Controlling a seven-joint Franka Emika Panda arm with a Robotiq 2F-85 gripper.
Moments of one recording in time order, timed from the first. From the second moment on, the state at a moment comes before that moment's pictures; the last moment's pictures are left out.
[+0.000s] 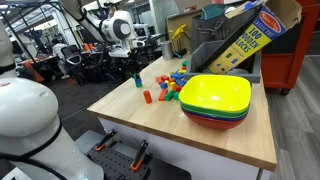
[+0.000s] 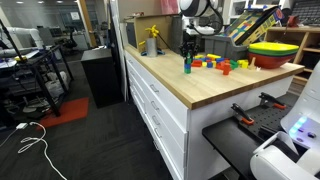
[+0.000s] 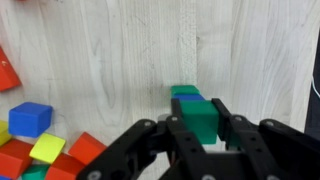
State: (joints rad) arm 0.12 0.18 0.09 -2.18 0.09 2.31 0.20
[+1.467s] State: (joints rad) arm 0.12 0.18 0.09 -2.18 0.09 2.32 0.20
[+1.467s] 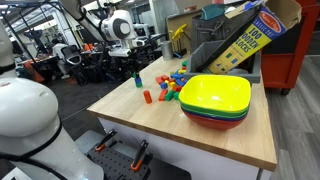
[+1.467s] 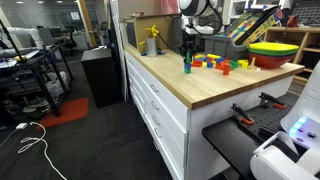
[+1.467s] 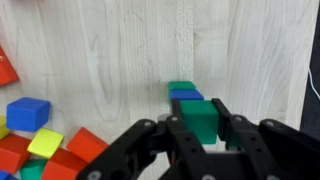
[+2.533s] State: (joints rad) arm 0.12 0.19 0.09 -2.18 0.08 2.32 0.20
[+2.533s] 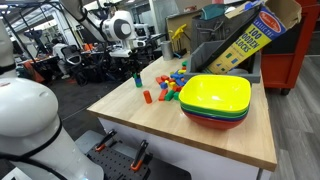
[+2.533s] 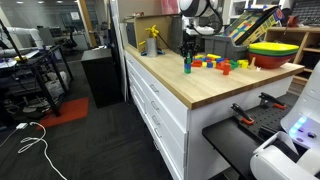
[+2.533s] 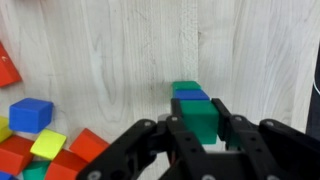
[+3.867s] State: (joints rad) arm 0.12 0.19 0.09 -2.17 0.09 2.34 0.20
